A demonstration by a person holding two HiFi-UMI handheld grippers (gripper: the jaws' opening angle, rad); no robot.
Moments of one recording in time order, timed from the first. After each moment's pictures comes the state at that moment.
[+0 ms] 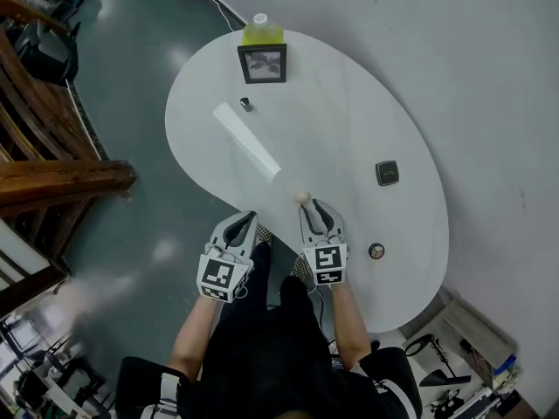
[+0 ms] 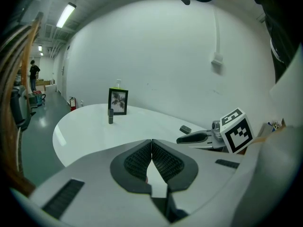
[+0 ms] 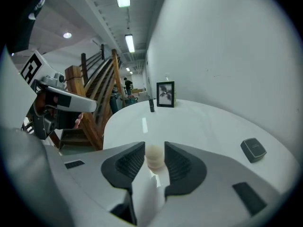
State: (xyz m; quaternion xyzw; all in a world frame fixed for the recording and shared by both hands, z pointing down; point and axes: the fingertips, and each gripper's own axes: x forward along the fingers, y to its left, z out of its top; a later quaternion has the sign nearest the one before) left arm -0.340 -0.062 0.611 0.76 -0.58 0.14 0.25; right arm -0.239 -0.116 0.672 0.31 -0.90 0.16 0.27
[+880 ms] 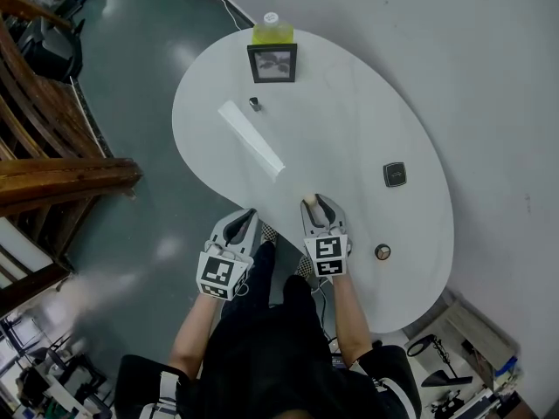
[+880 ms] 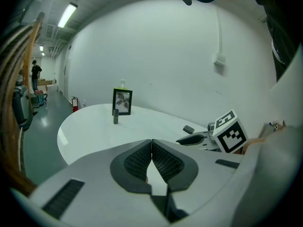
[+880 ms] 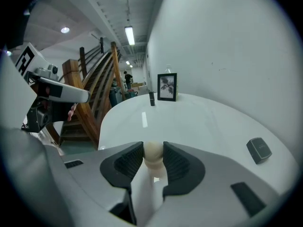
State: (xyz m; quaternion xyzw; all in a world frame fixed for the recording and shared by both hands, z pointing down) left arm -0.362 -0.061 0.612 0.75 -0.59 0.14 0.26; right arm -0.256 -0.124 0.690 0.31 -0.89 0.16 0.31
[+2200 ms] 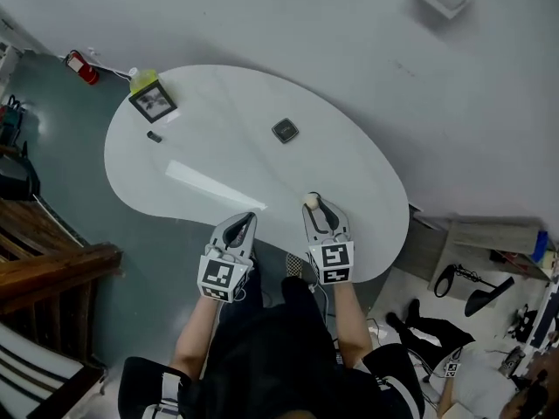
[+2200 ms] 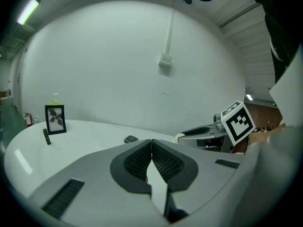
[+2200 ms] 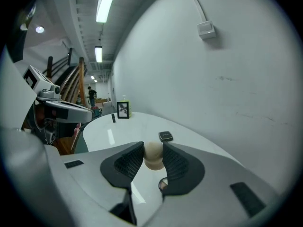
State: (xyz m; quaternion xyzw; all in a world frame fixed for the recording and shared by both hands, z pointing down) left arm -0.129 -0.015 0.535 0.89 -0.41 0.13 0.17; right arm 0.007 -0.032 0.573 0.54 -0.80 0.15 0.21
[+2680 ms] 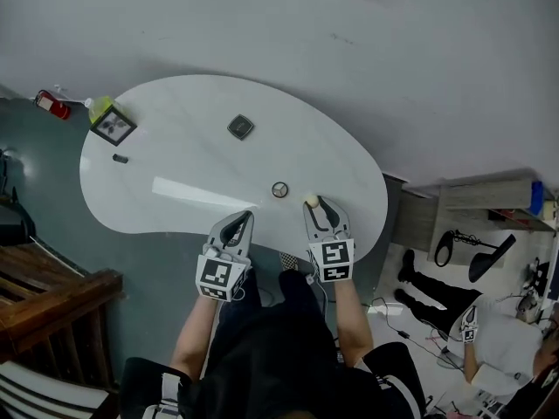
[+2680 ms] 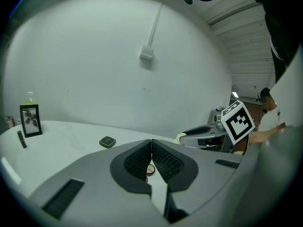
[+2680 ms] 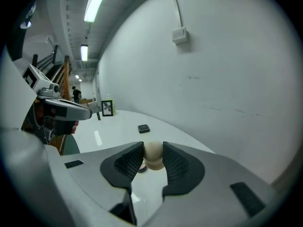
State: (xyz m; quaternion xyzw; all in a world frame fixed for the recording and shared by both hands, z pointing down) left arm -0.037 0.004 0.537 0.92 -0.34 0.15 0.15; right arm 0.108 0.011 0.575 0.61 -0.75 0.16 0.21
